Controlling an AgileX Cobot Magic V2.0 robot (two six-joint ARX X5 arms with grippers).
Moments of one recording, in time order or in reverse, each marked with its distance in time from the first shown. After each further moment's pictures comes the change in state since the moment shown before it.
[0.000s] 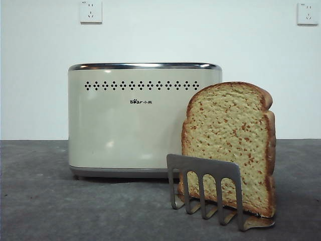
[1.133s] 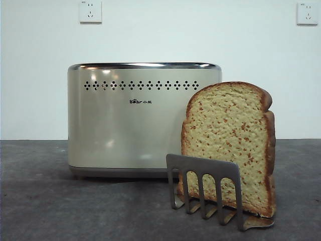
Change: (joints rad) left arm -0.821 0.816 0.802 -0.255 0.204 0.564; right arm 0.000 0.354 0.562 -0.445 -0.288 -0.171
